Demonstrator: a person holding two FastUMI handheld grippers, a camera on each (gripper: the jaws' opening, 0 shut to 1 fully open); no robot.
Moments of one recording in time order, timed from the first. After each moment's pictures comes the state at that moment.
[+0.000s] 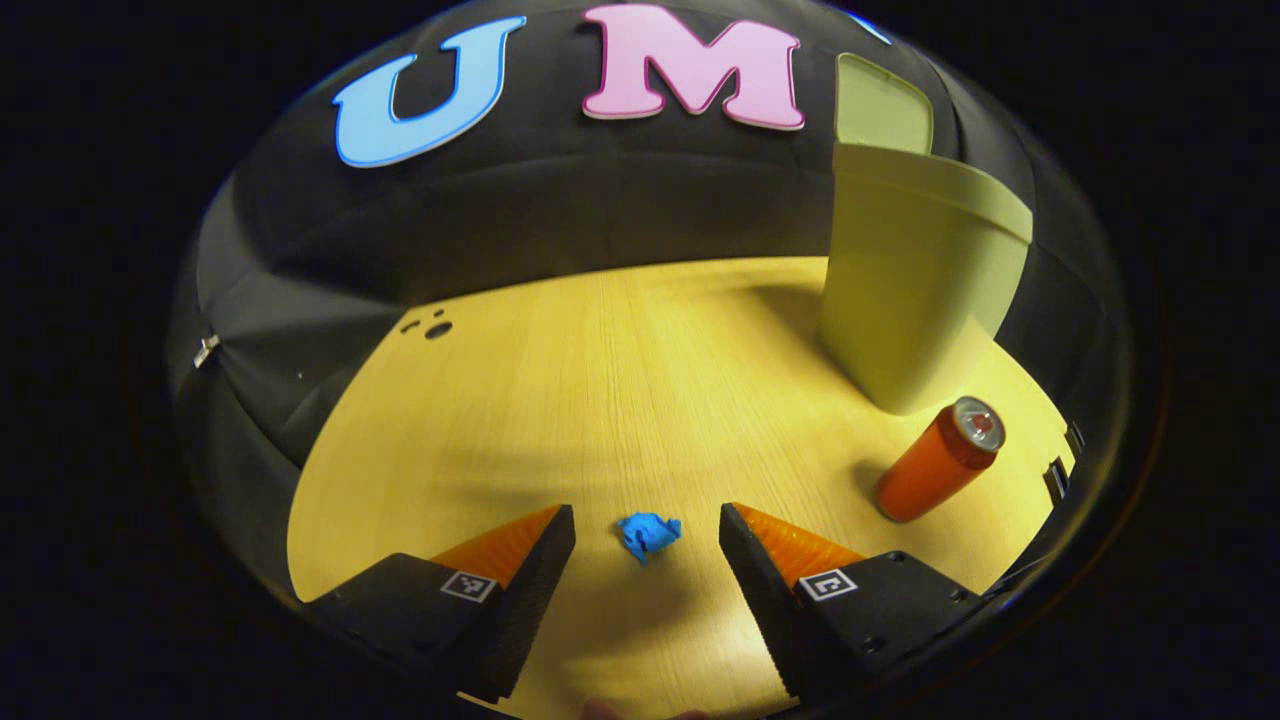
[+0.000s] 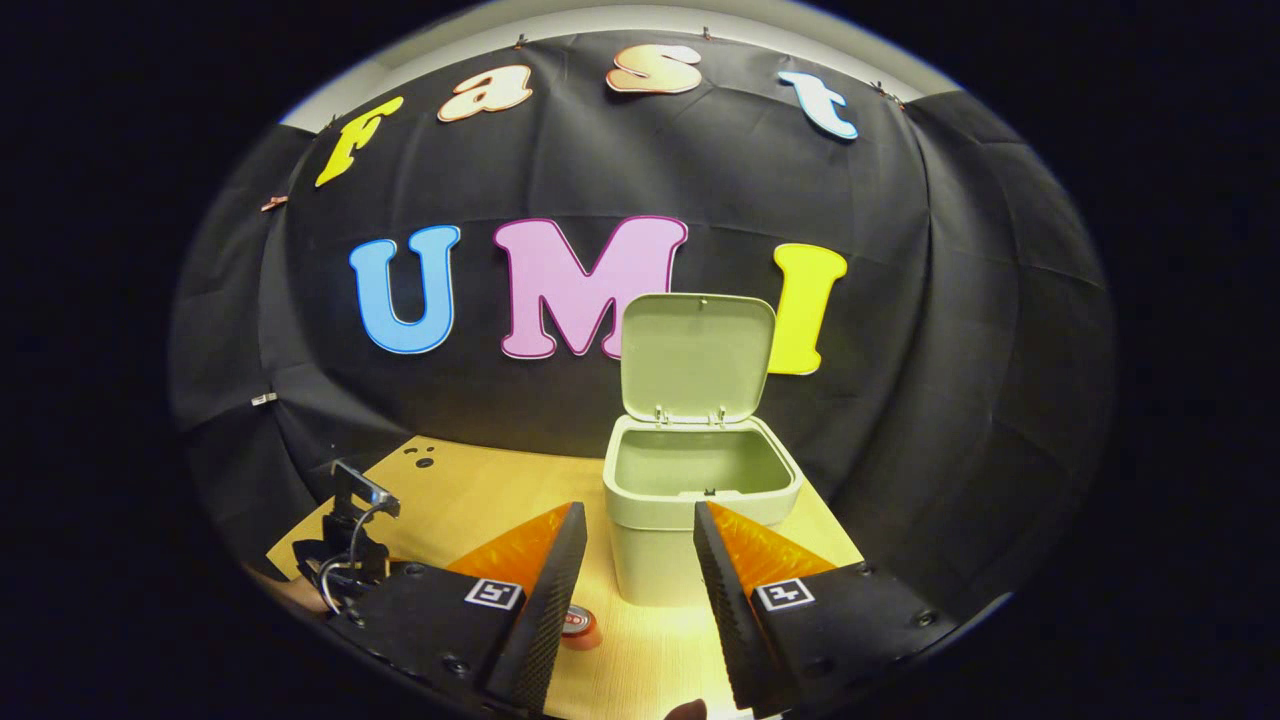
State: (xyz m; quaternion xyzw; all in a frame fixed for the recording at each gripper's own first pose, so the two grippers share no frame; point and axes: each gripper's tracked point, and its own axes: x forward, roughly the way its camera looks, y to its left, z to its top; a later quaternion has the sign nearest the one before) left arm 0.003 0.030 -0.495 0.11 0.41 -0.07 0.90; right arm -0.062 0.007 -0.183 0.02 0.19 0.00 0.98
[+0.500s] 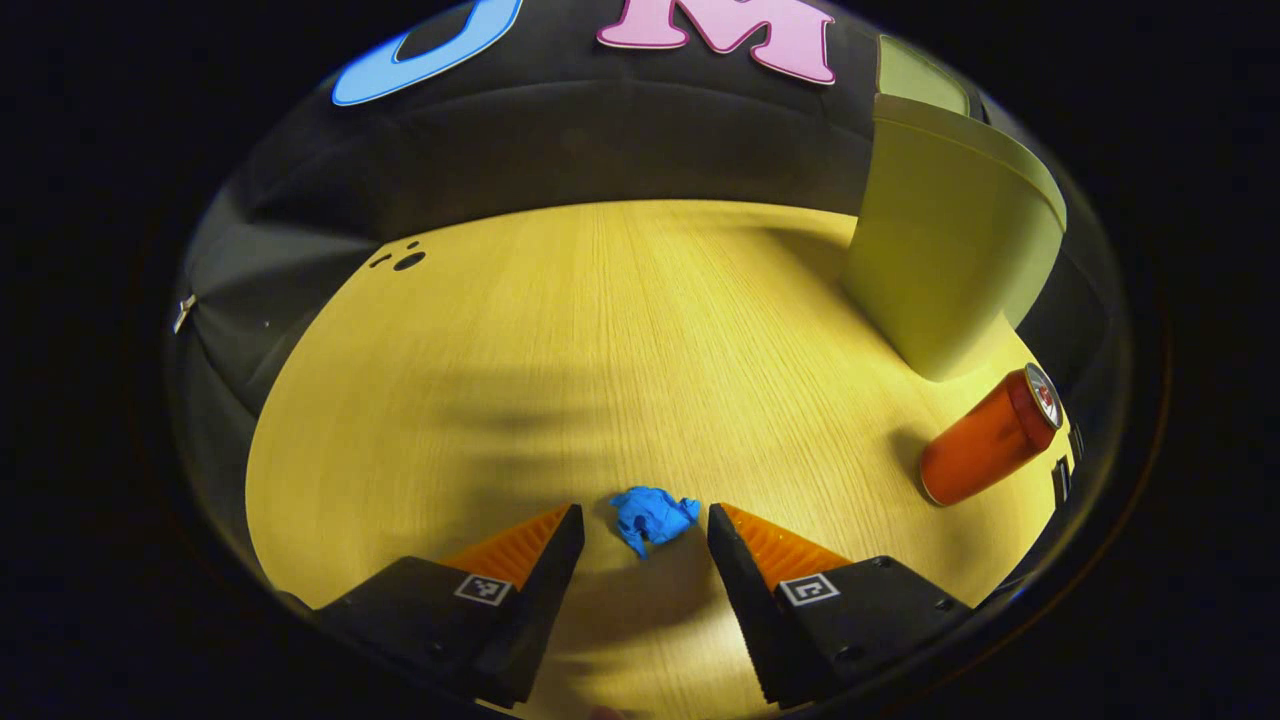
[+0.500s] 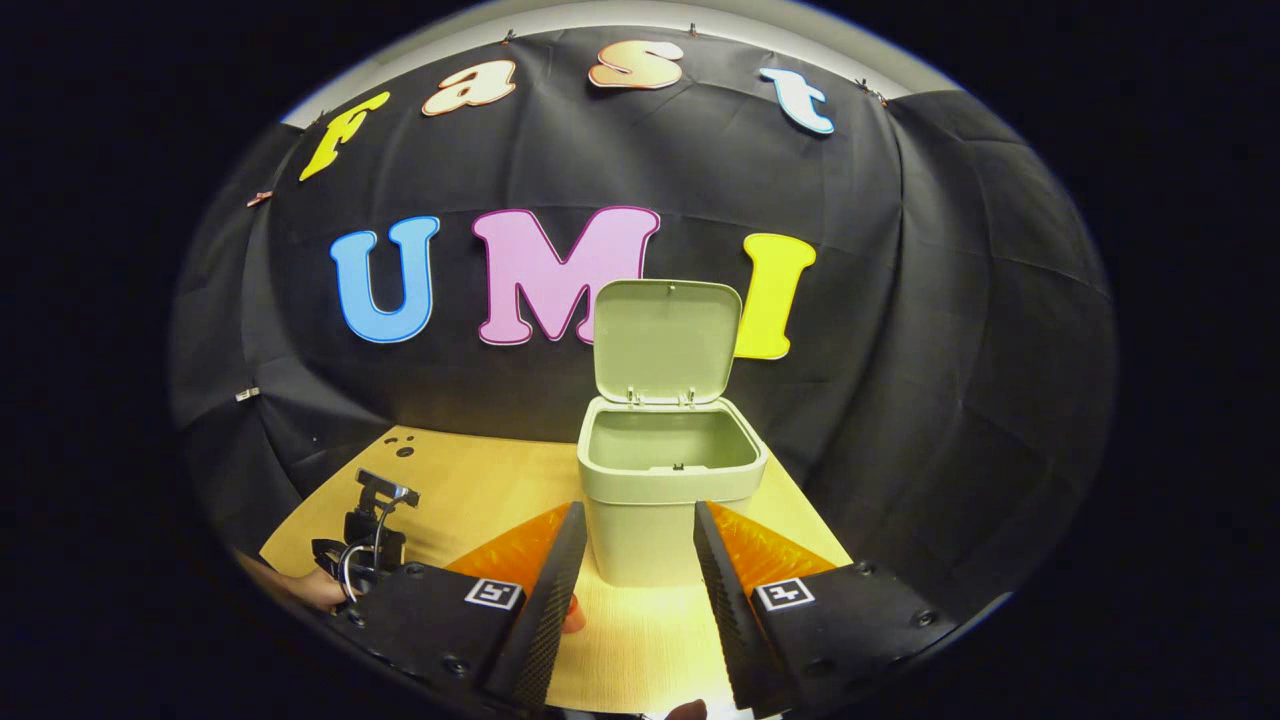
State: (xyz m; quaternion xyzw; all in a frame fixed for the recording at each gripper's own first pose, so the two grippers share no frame) left arm 0.012 0.037 -0.546 0.09 0.47 -0.08 0.88; right arm -0.085 -0.008 -0.186 0.01 0.21 -0.04 0.98
